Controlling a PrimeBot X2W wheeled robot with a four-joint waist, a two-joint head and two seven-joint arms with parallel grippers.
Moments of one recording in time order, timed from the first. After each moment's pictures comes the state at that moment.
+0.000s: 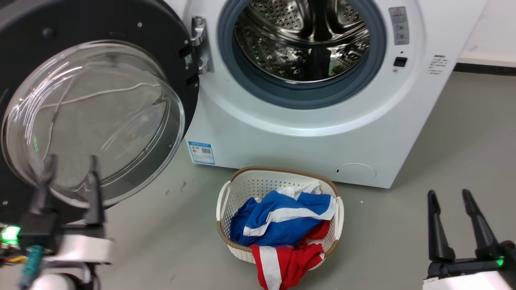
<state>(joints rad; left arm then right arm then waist) -0.08 0.28 0.14 0.01 -0.07 -0.01 -0.26 0.12 -0.05 -0.06 -0.08 0.16 0.13 -0.26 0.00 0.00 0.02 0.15</state>
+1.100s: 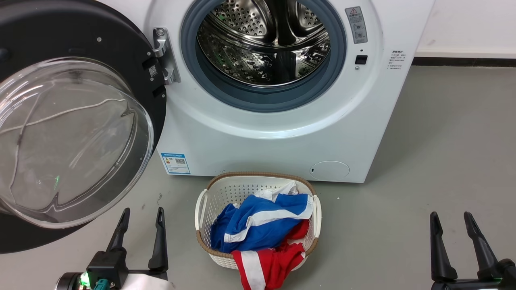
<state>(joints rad) 0.07 0.06 0.02 0.07 -0.07 -0.03 -0.26 0.19 -0.05 -0.09 -0.07 0.16 0.13 -0.26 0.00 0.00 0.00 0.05</state>
